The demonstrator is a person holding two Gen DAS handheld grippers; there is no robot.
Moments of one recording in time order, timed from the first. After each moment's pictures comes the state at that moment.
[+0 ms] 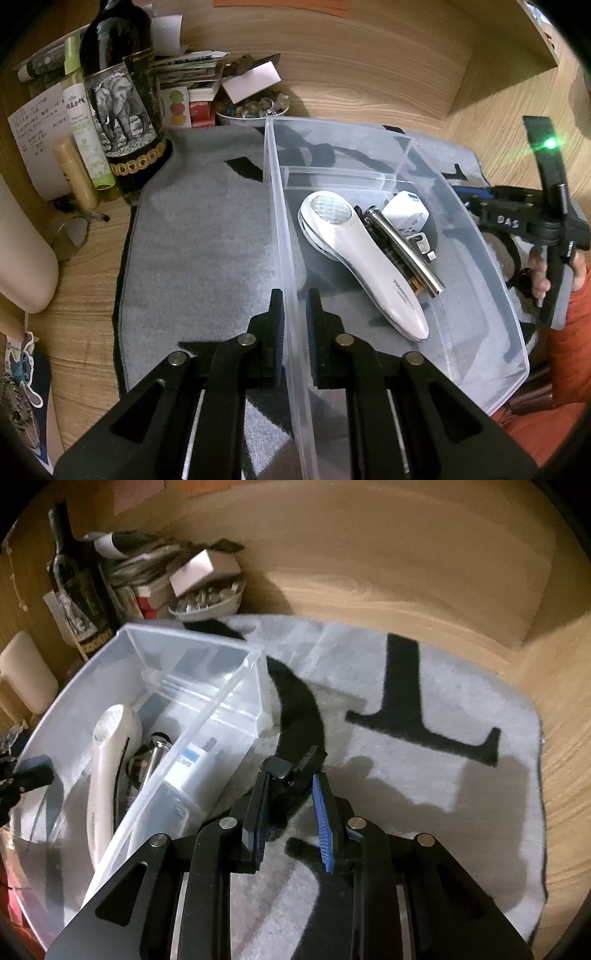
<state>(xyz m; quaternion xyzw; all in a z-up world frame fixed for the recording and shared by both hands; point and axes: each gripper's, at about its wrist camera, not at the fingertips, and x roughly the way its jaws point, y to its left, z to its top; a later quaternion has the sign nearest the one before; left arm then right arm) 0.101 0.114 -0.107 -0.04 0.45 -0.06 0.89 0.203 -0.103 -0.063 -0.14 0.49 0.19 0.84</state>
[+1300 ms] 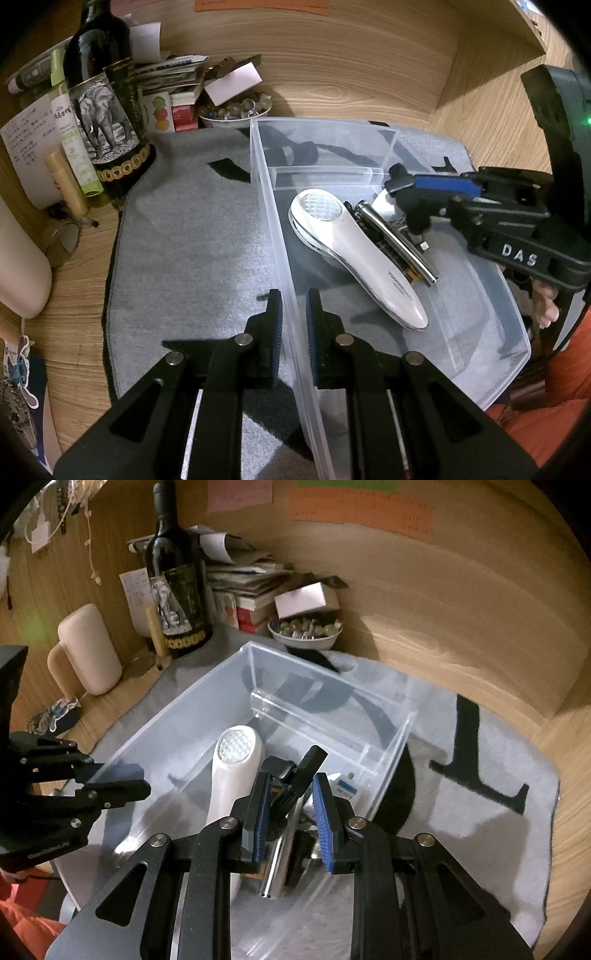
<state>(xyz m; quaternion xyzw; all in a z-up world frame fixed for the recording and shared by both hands) 0.098 0.103 -0.107 -0.03 0.45 -0.07 0.89 0.156 -0.031 -0.041 -0.18 0.44 0.28 0.83</state>
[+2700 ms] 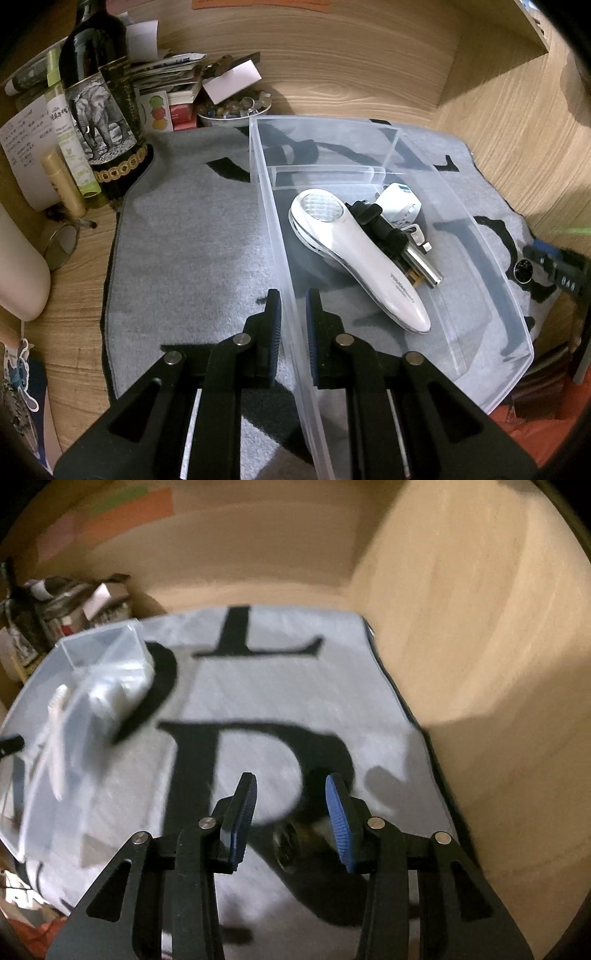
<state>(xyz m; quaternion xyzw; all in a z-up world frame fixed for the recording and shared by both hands) 0.103 0.102 -0.109 -0.03 0.45 -0.07 0.89 0.107 -0.221 -0.043 -0.09 0.47 -0.01 0.88</state>
